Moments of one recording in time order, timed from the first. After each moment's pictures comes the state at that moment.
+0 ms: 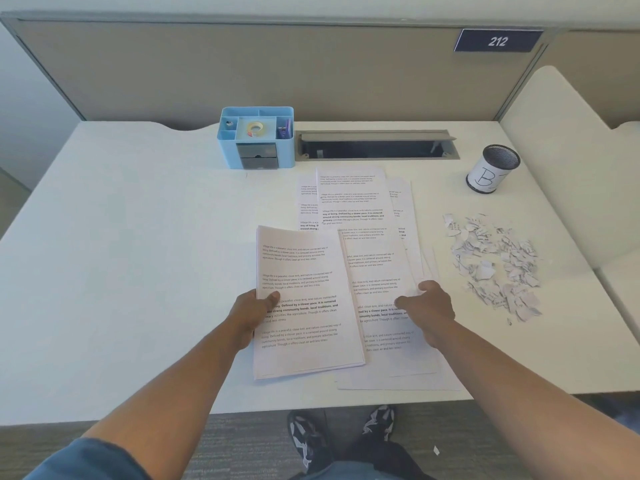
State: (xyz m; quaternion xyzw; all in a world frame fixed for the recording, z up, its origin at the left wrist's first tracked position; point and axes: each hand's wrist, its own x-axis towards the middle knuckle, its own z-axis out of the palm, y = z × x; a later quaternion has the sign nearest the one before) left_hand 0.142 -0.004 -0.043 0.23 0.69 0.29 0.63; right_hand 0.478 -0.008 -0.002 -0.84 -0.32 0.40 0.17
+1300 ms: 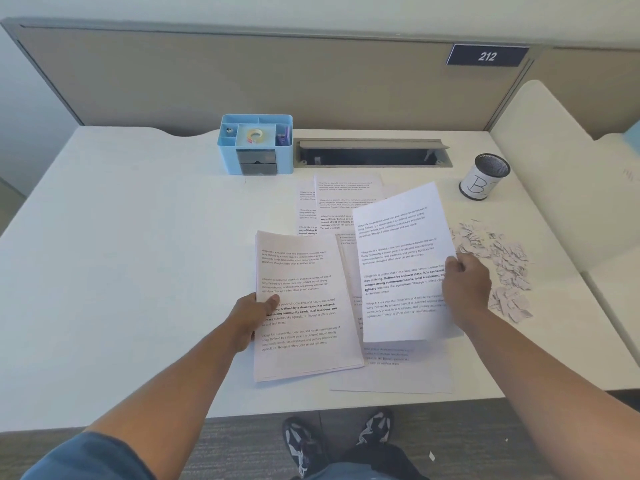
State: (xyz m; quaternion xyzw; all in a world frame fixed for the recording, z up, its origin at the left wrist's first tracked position) left_hand 0.138 -0.005 -0.038 0.24 0.67 0.28 0.65; right_hand 0.515 0.007 0.046 -0.81 -0.36 0.25 0.38
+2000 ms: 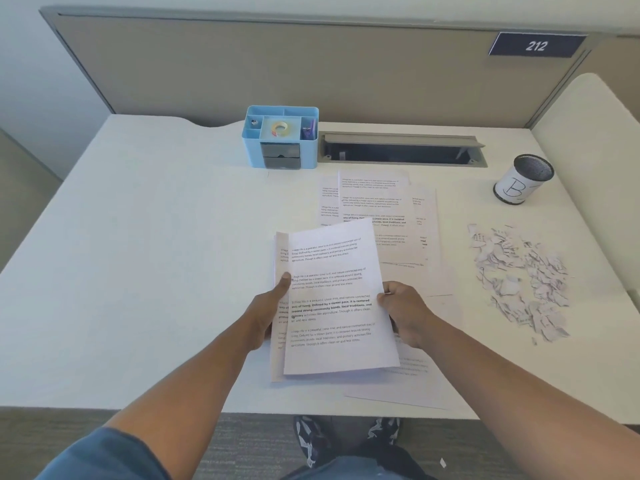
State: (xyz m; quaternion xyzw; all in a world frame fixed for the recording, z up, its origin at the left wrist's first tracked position) left_hand 0.135 -0.003 -0.029 0.21 0.64 0.27 0.69; right_hand 0.410 0.011 0.006 -0.69 -0.32 0.61 0.22
